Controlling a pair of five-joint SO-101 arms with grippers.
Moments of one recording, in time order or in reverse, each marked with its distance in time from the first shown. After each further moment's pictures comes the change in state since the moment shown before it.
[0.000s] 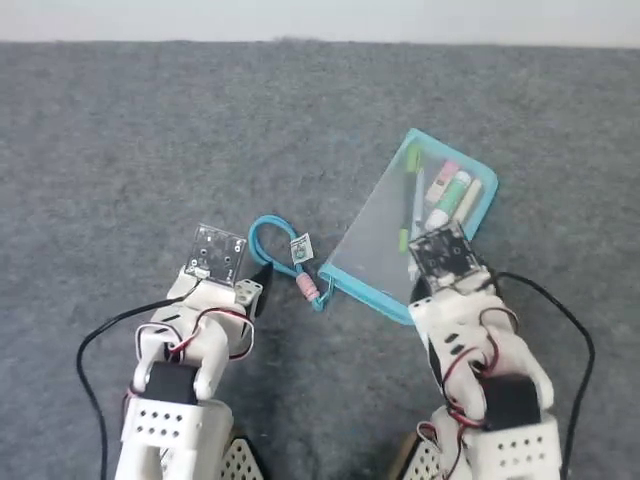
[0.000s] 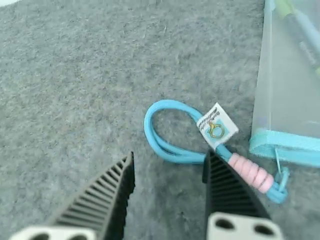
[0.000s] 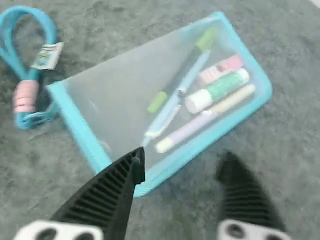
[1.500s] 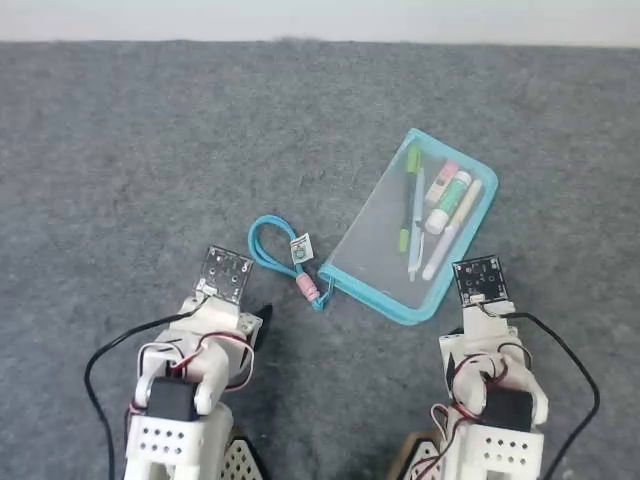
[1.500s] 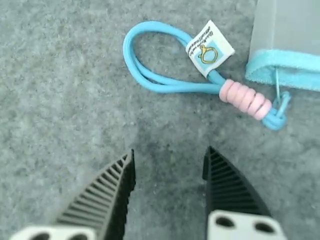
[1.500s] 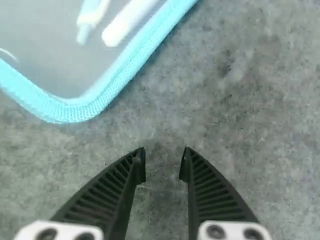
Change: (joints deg) left arm 0.1 -14.4 6.6 20.7 0.0; right arm 17.8 -15.8 23.2 9.1 0.0
